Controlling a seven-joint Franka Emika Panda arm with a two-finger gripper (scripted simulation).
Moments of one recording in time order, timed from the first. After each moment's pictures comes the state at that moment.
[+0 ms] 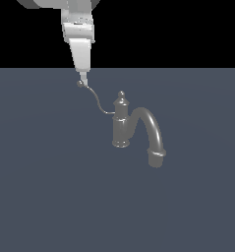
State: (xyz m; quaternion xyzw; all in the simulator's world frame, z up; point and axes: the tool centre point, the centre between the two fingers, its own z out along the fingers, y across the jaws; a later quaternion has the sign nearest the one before) arm 0.043 0.109 0.242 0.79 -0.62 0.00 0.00
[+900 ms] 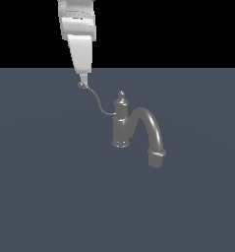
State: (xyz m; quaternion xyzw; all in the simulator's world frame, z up) arm 0.000 0.098 0.242 0.79 -0.62 0.00 0.00
